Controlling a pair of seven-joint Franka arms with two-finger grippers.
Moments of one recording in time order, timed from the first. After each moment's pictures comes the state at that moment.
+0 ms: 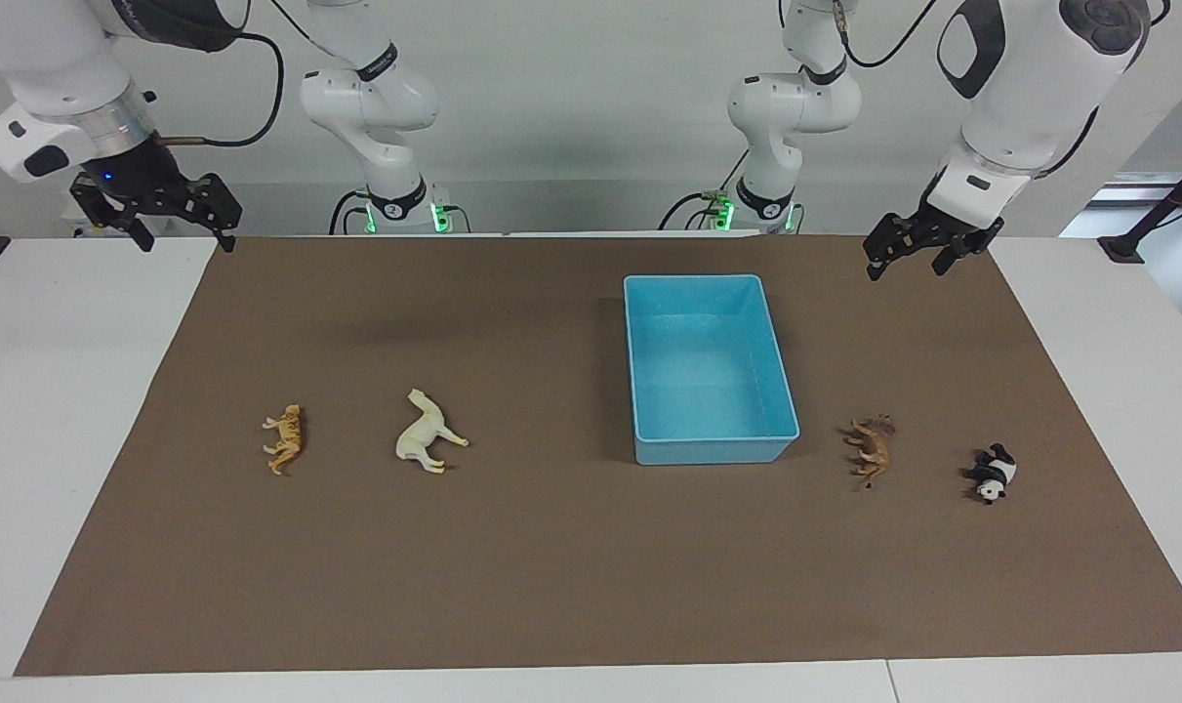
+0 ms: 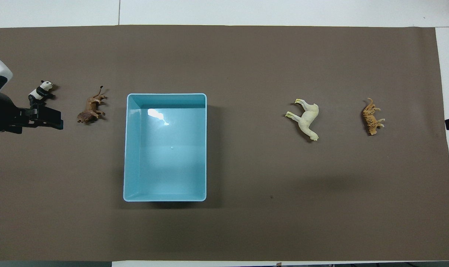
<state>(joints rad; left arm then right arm) -0.08 -0.06 0.00 -1.71 -0.02 1.60 -0.10 -0.06 -0.04 -0.08 -1.59 -0.06 1.50 -0.16</state>
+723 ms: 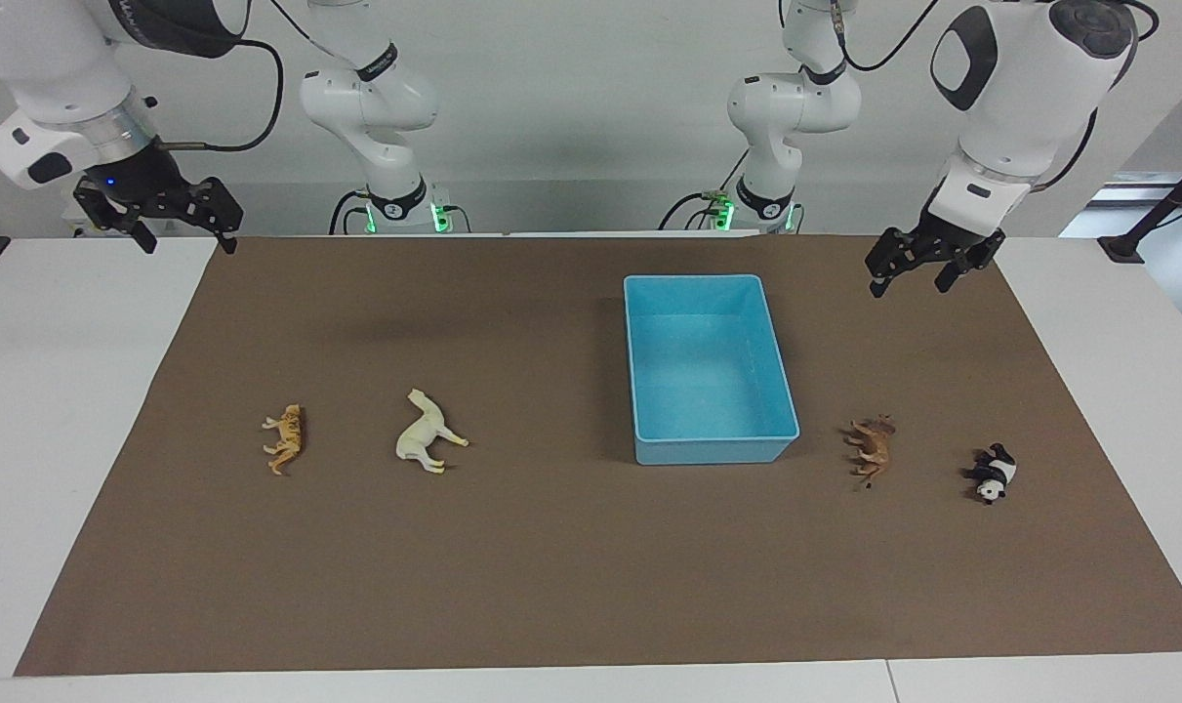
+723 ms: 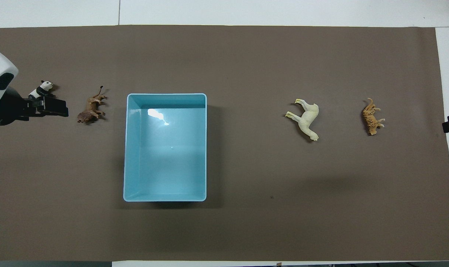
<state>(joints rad) -0.08 -0.07 0.00 -1.84 -0.02 1.88 -0.09 -0.06 -0.05 -0.09 -1.63 -0.06 1.52 -0.16</state>
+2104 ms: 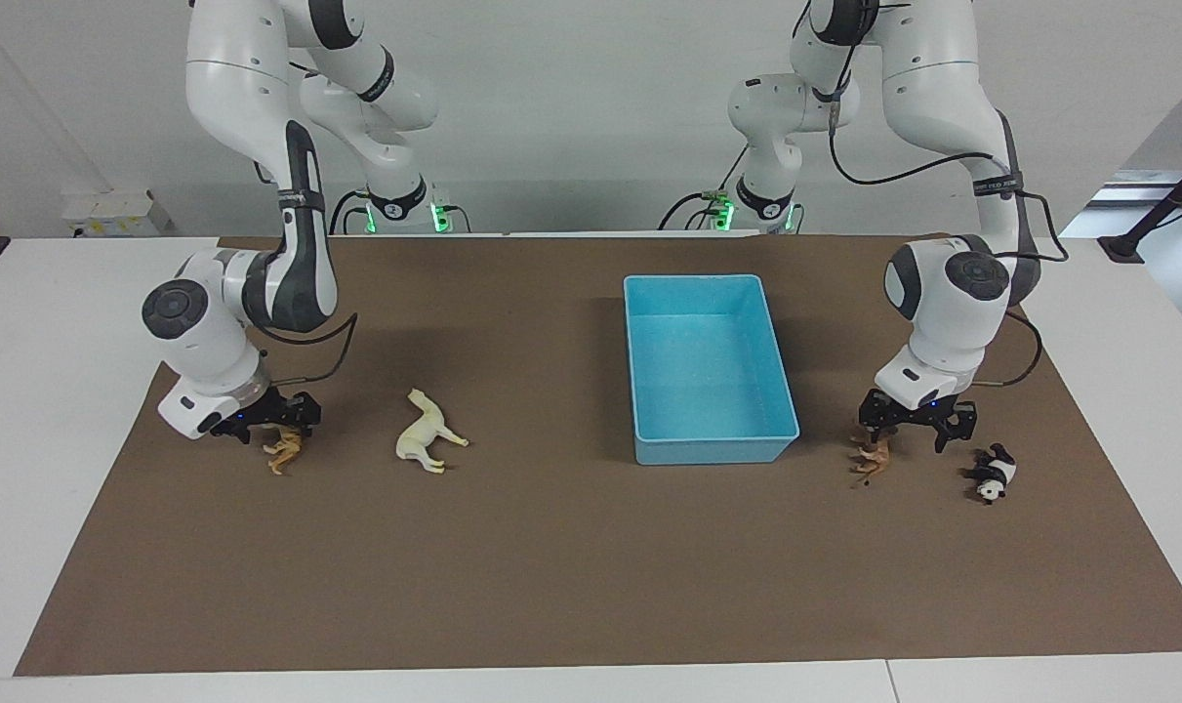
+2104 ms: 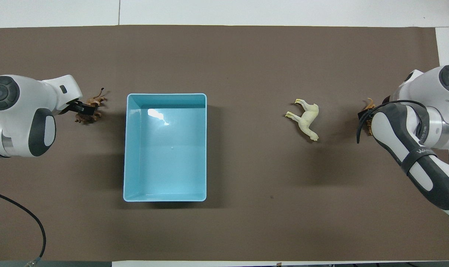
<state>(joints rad) 0.01 0.31 0.00 -2.00 0.18 2.50 0.33 -0.06 0.35 -0.09 -1.97 -0.06 2.30 -0.24</state>
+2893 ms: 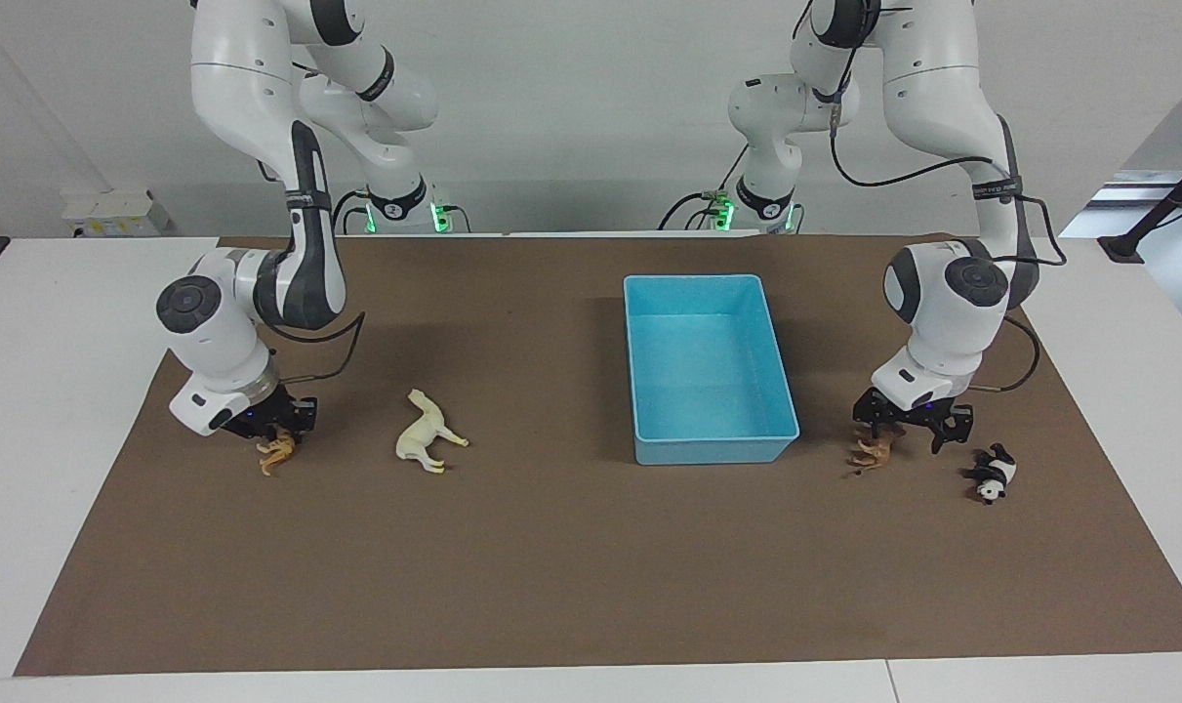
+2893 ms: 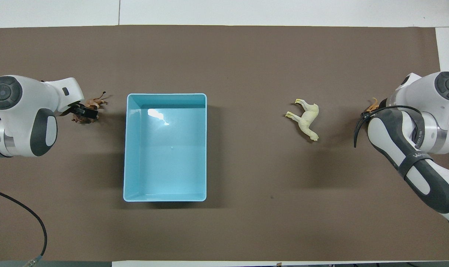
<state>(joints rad) 0.02 0.32 -0.01 -2.00 0.18 2.48 0.33 -0.06 0.34 -0.08 -2.00 -0.06 2.34 -0.25</state>
